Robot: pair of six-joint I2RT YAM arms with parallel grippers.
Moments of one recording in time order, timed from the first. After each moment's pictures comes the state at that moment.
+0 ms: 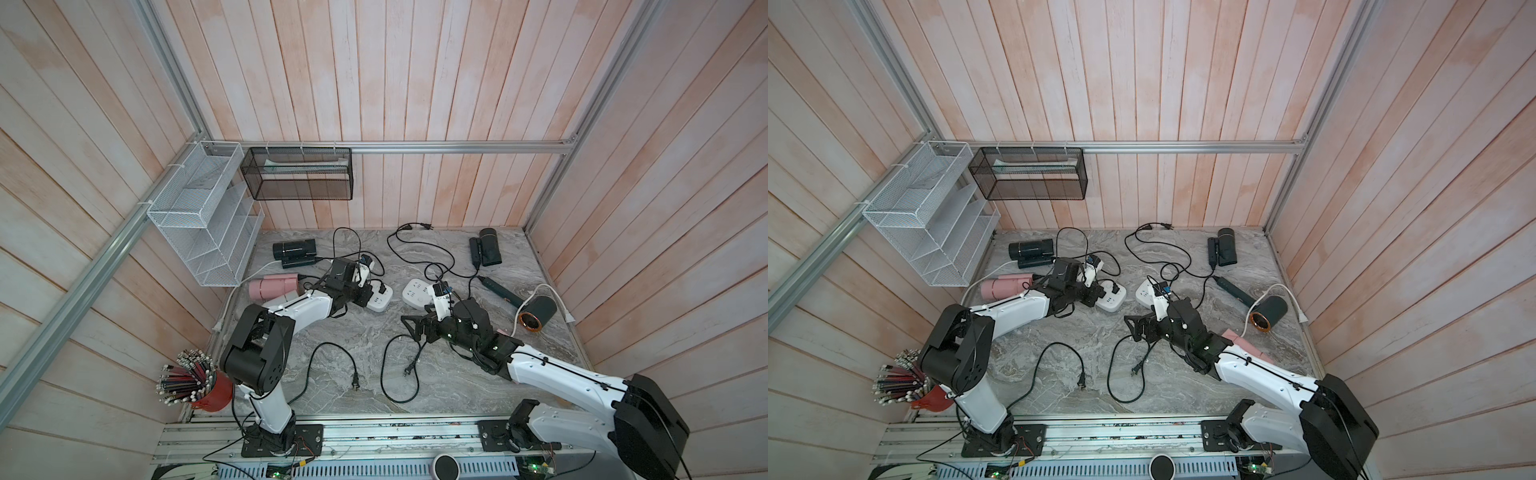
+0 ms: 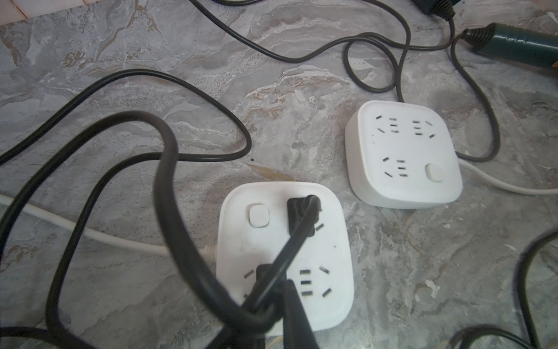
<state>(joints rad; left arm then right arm) -0.41 1.76 1.05 -0.05 0.23 0.06 0.78 1.15 0.57 0.18 -0.08 0.41</state>
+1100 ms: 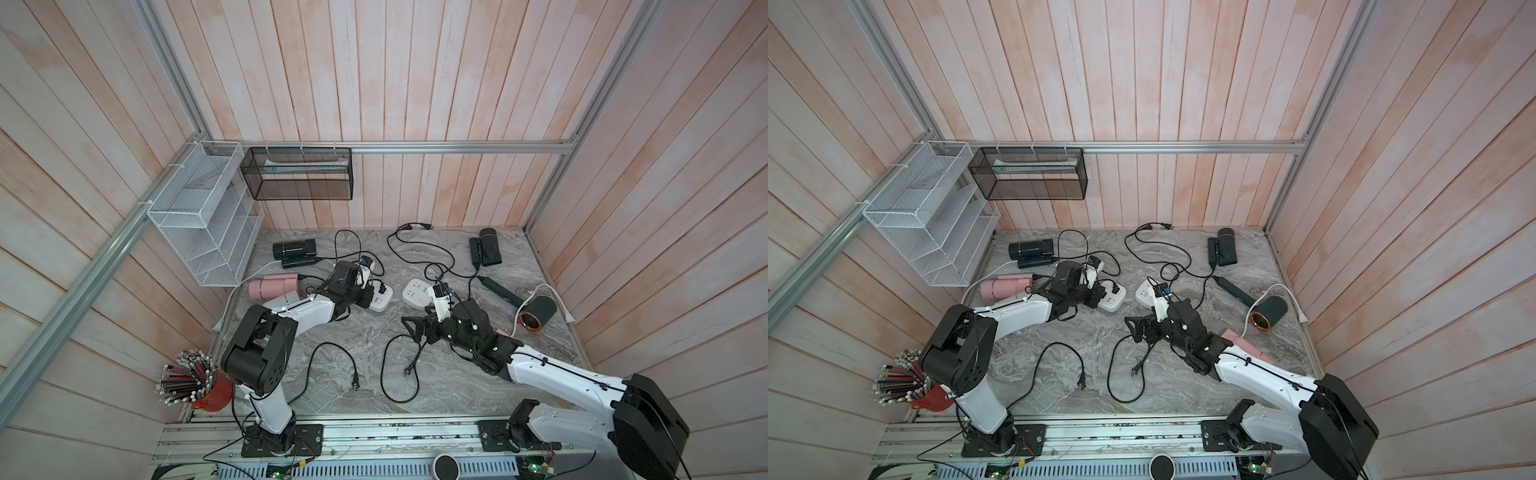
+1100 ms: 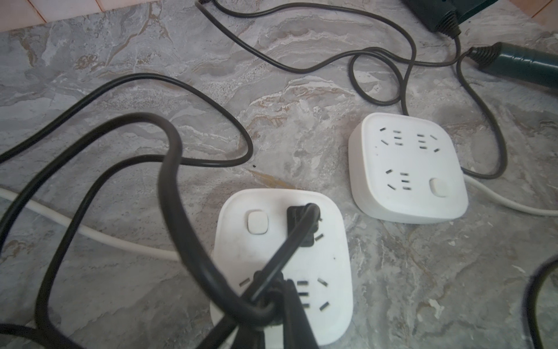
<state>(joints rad) -0.44 1.75 0.98 0.05 0.17 -0.02 0.78 1.15 0.55 0.19 -0.08 0.42</state>
